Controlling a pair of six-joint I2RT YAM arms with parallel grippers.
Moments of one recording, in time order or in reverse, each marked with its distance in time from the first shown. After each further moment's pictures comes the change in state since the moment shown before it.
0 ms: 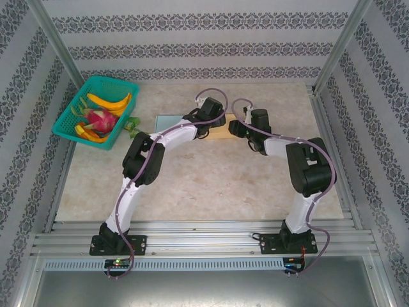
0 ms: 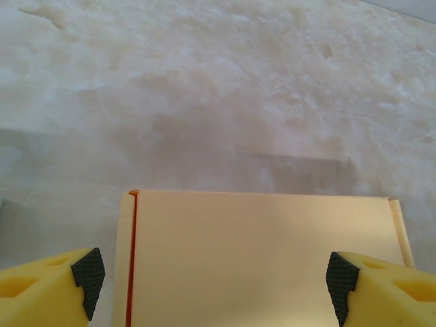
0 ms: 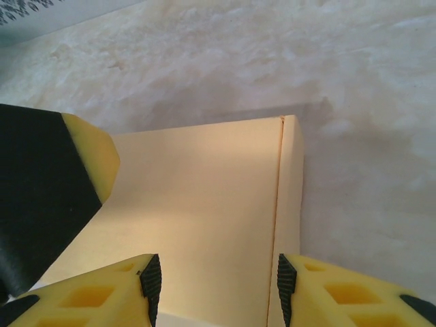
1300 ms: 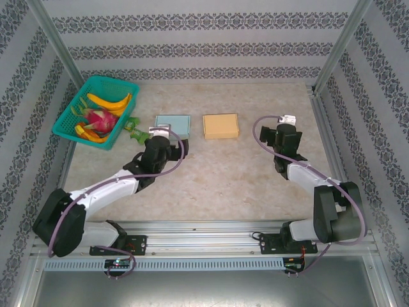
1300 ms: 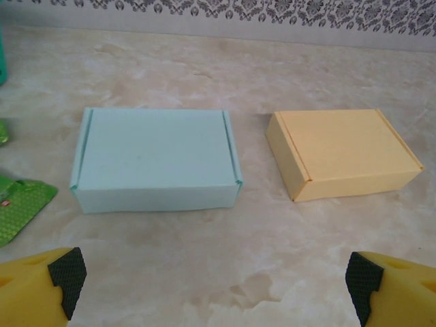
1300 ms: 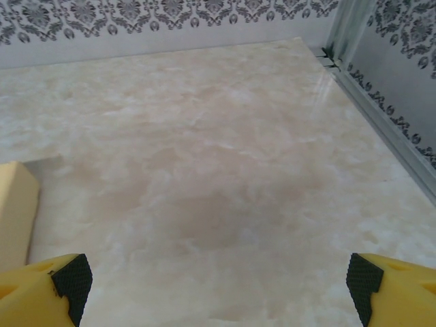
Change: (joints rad) left arm 0.000 -1.056 -1.203 0.409 -0.095 0.292; right arm -0.120 -0.474 -0.353 -0.014 0.516 -0.209
